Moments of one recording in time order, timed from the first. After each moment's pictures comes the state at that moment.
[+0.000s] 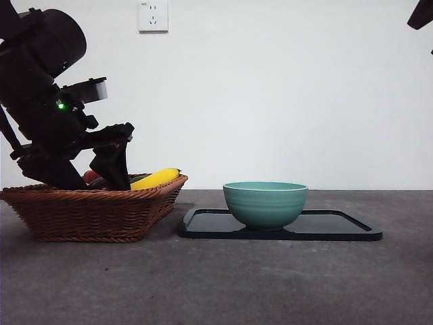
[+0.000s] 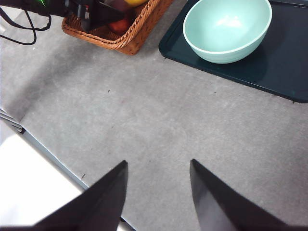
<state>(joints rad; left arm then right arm) -0.34 1.58 0.88 -0.07 0.08 -0.05 0.44 0.63 0.76 -0.82 -0.37 0.21</state>
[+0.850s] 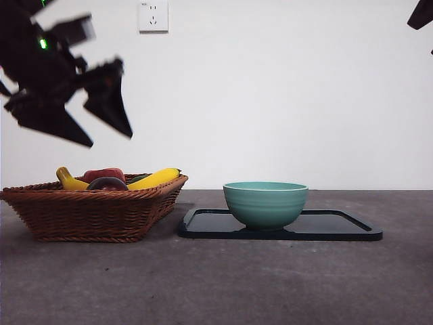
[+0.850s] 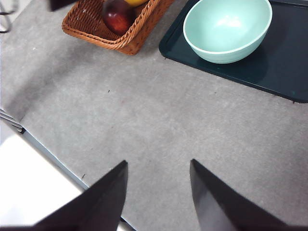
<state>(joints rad) -0.35 1.33 0.88 -0.18 0.17 -0.05 0.44 0.63 0.76 -0.82 -0.37 0.21</state>
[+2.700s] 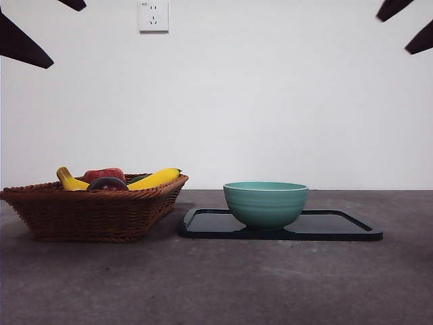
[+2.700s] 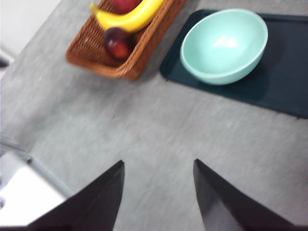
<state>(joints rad) -0.38 0.87 0.88 -0.74 0.54 -0.04 0.44 0.72 0.80 -0.71 -0.34 0.32</state>
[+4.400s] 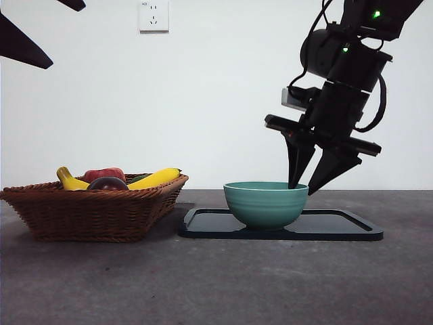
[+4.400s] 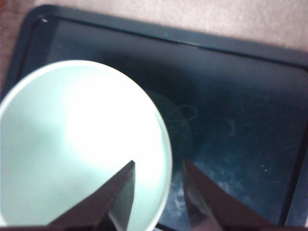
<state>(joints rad) -0.38 0.87 0.88 -0.74 0.54 -0.04 0.33 1.83 1.32 -0.53 -0.19 0.23</state>
